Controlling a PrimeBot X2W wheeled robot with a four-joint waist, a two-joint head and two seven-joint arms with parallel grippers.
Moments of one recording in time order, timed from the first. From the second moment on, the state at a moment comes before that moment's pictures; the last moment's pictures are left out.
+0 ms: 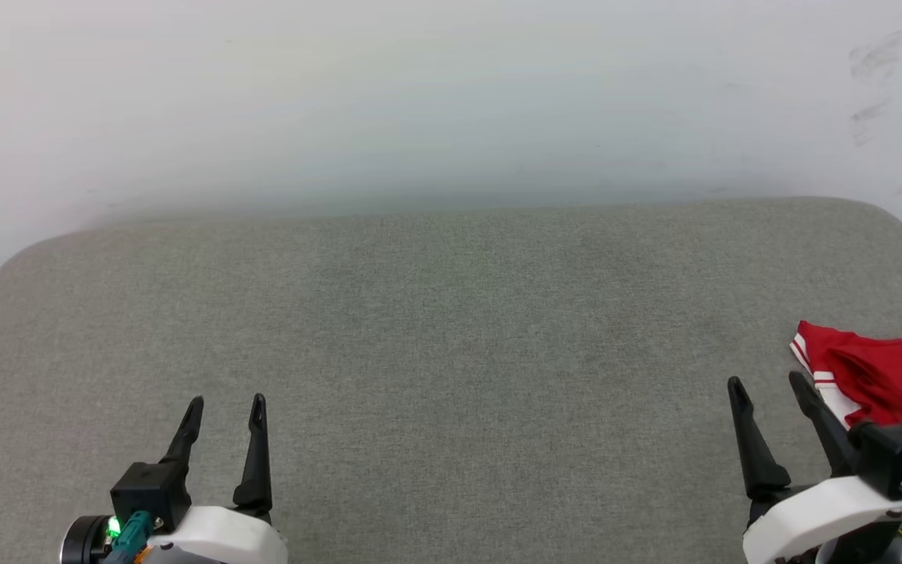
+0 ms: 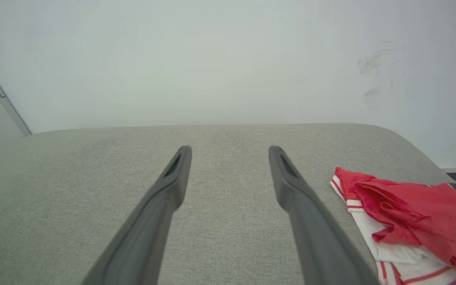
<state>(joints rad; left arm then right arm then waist) -0.01 0.23 -0.16 0.18 -0.33 0.08 -0.26 0.04 -0.08 -0.02 0.00 0.17 0.13 0.00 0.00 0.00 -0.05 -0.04</state>
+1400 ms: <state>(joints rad) 0.01 0.18 -0.12 0.23 -0.50 0.03 -0.20 0.08 -0.06 -0.04 0.02 0.36 0.13 0.03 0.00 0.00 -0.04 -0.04</state>
